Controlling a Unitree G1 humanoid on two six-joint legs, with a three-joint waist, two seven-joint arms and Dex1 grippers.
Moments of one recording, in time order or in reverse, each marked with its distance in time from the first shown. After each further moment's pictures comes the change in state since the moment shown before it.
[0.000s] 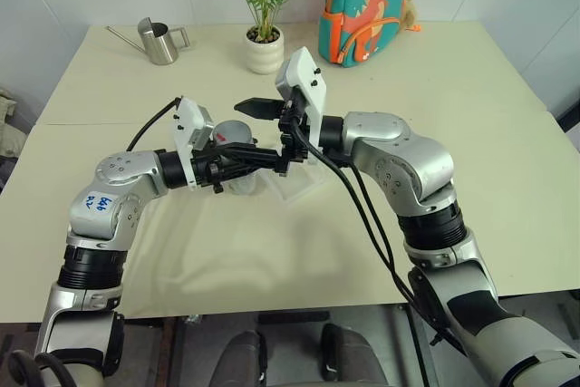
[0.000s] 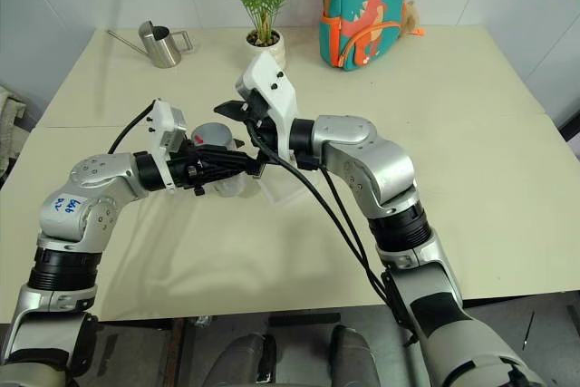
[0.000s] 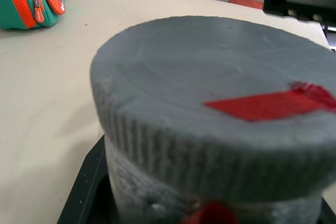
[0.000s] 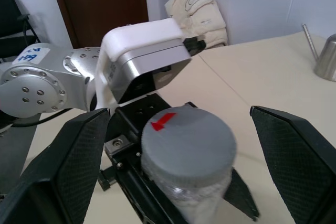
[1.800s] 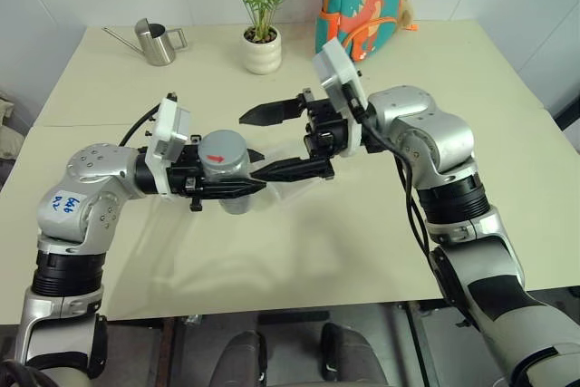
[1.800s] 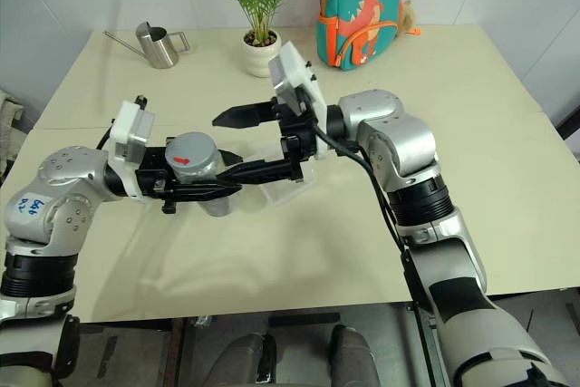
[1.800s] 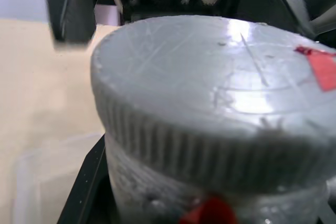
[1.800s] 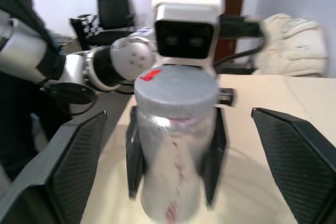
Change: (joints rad) left arm 0.037 0.108 0.082 -0.108 -0.137 0.020 -0.312; right arm -0.100 -0.150 -0.028 0.225 0.076 -0.223 0.533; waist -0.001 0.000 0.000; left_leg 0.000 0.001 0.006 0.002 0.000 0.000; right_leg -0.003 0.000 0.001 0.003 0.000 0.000
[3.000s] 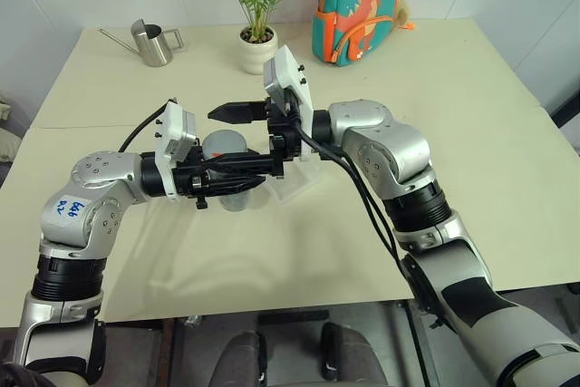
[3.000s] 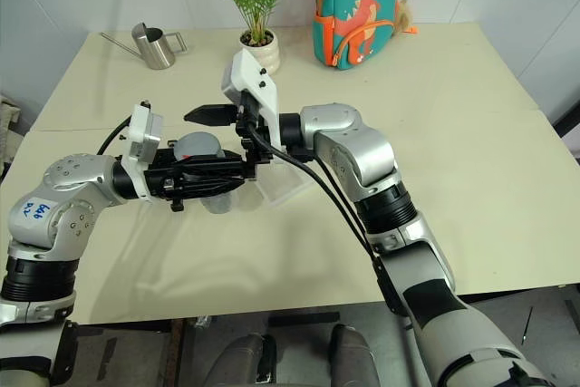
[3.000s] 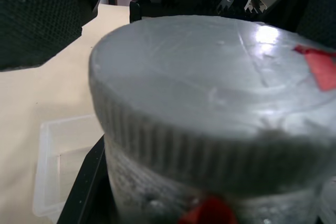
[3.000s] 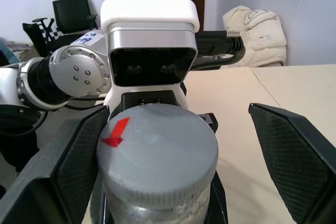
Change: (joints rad) left arm 0.014 -0.018 -0.035 -0.002 0.020 0.011 0.122; right arm -0.005 0.150 0.061 0.028 -0.074 0.005 -0.221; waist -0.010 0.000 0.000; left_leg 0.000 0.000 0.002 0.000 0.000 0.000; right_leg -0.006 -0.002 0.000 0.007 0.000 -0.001
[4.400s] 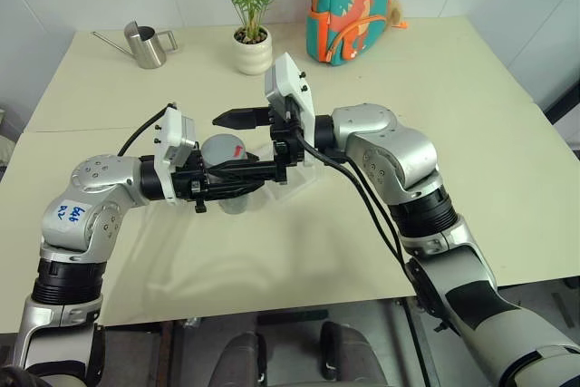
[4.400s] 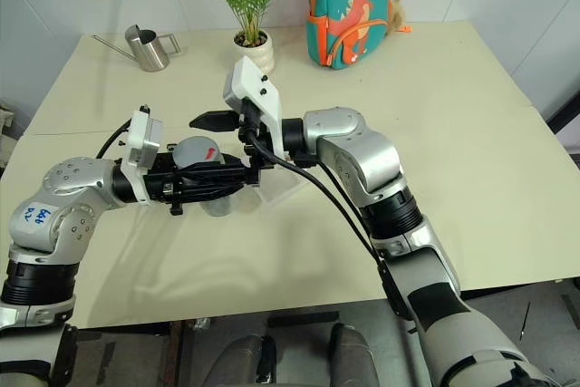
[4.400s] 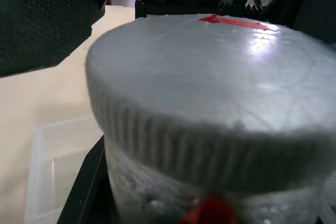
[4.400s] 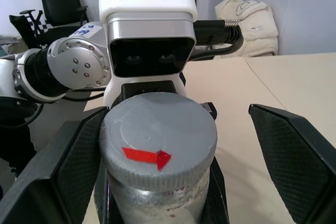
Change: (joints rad) left arm 0.022 -0.001 0.003 -0.002 0.015 -0.035 -0.015; right arm 0.028 0.002 0.017 -0.078 -0.005 0.063 -0.050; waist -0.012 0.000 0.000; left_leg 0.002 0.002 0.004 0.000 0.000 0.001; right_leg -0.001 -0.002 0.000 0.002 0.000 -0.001
